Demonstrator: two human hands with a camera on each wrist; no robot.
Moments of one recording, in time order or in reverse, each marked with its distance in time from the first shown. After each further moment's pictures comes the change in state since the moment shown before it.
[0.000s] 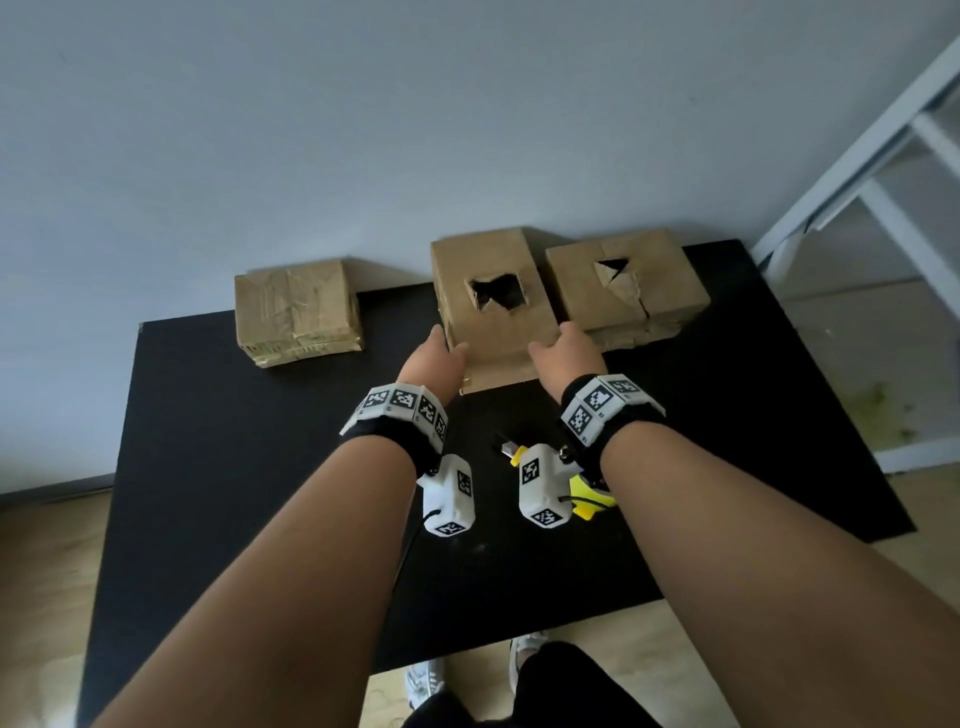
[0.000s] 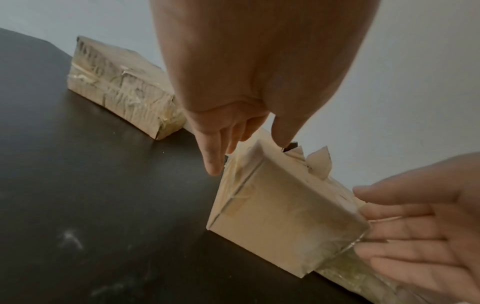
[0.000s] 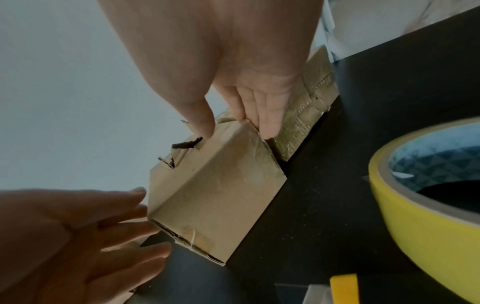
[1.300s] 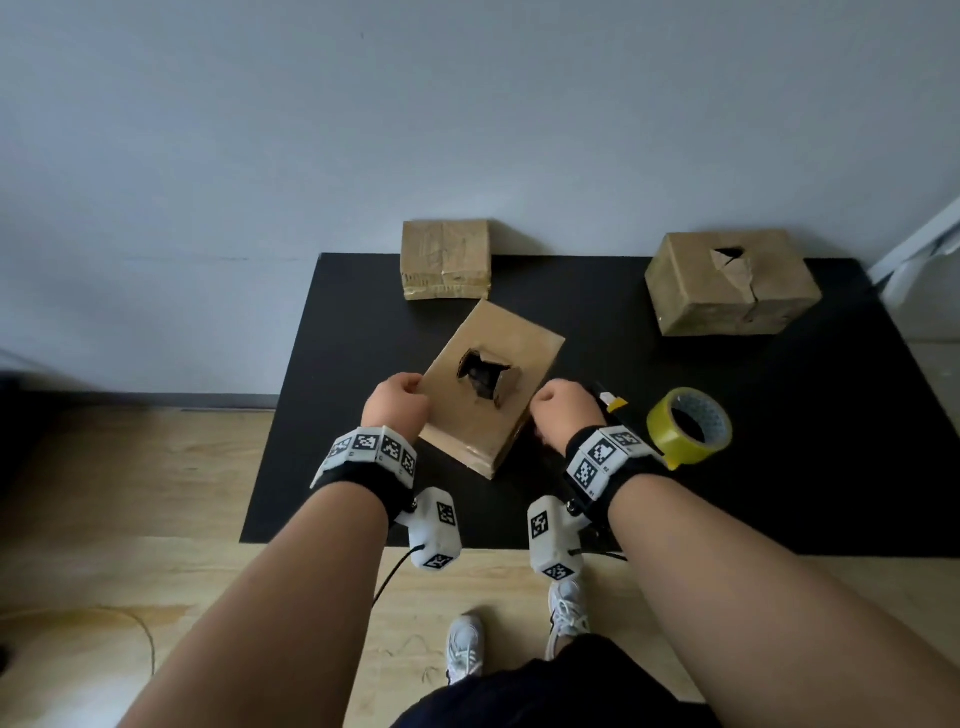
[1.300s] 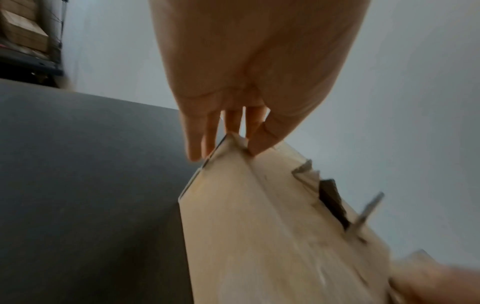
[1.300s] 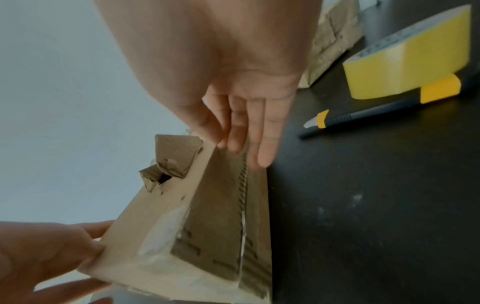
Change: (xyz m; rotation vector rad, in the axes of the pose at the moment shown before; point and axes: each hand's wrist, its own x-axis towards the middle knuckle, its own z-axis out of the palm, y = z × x) left_hand -0.151 -0.178 -0.053 -0.234 0.303 -0.262; right_hand -0.157 0.006 0.104 -0.112 -0.238 -0.189
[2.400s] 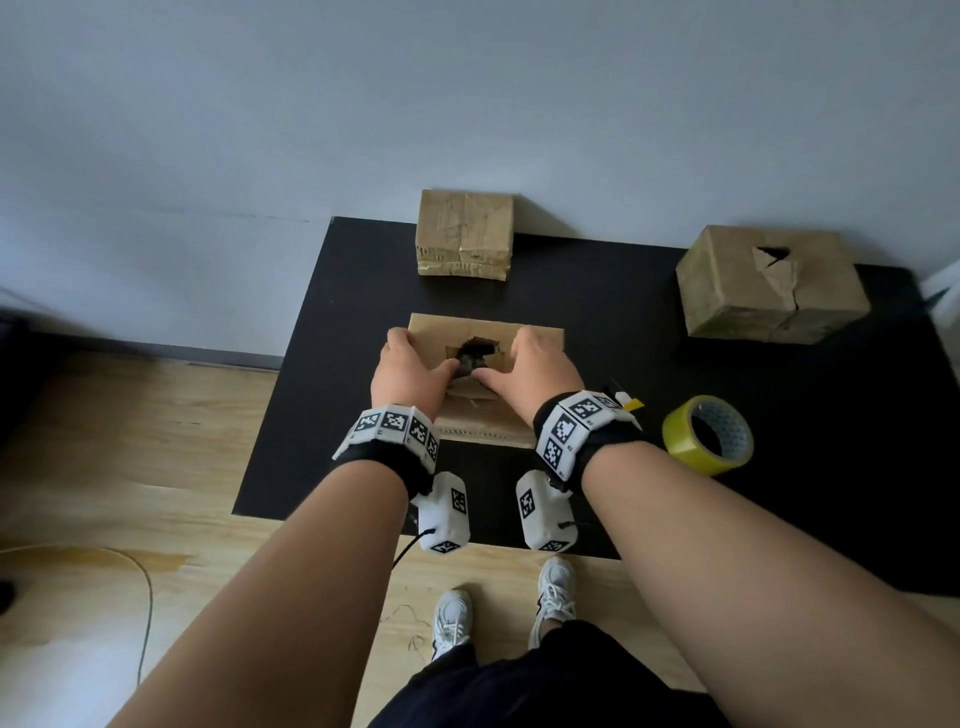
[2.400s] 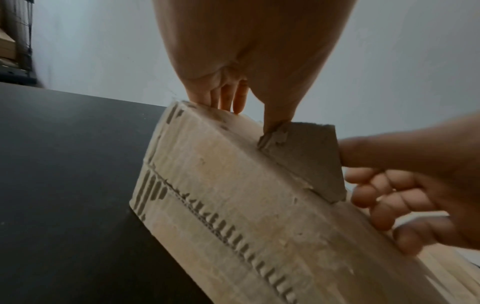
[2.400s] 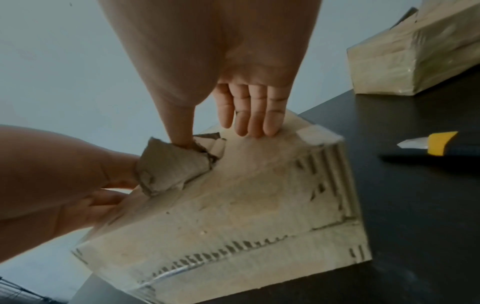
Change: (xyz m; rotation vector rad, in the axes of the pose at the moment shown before) left_hand 0.017 0.009 0.013 0.045 0.210 0.054; right_hand 0.018 -0.043 0.010 -0.286 0.038 -0.332
